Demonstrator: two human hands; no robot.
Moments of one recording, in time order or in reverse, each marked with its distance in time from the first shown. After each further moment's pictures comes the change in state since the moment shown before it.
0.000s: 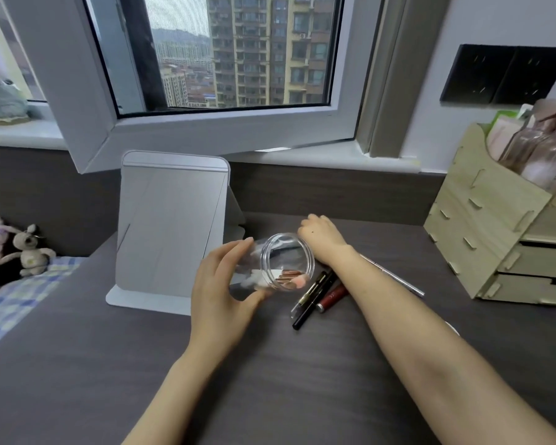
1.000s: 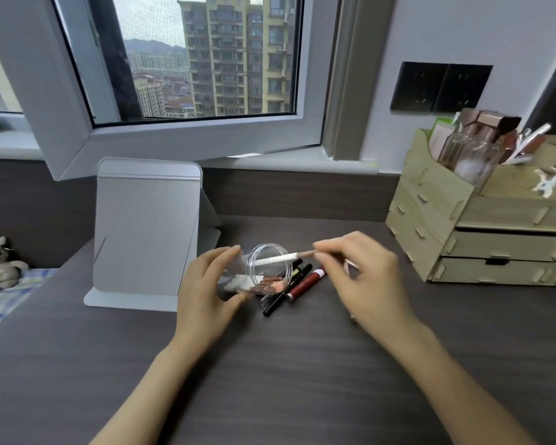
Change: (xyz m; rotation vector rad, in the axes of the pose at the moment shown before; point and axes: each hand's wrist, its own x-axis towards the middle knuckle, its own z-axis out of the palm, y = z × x) left_hand -0.008 0.000 0.008 0.086 -0.102 0.087; right_hand -0.193 -0.027 -0.130 0.850 0.791 0.177
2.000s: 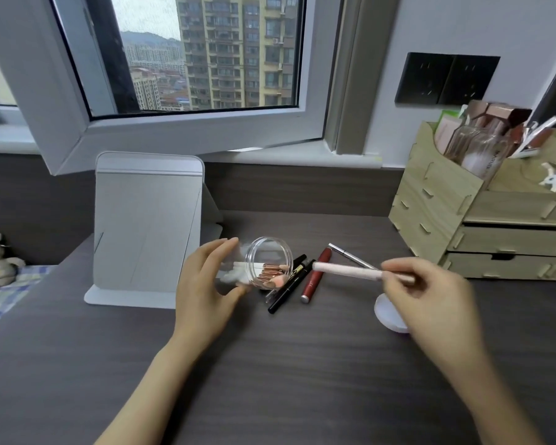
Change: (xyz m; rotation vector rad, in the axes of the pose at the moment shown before) left_hand 0.002 -0.003 -0.005 -0.017 0.050 0.023; right_hand -0.028 -0.006 -0.041 -0.178 0.035 0.591
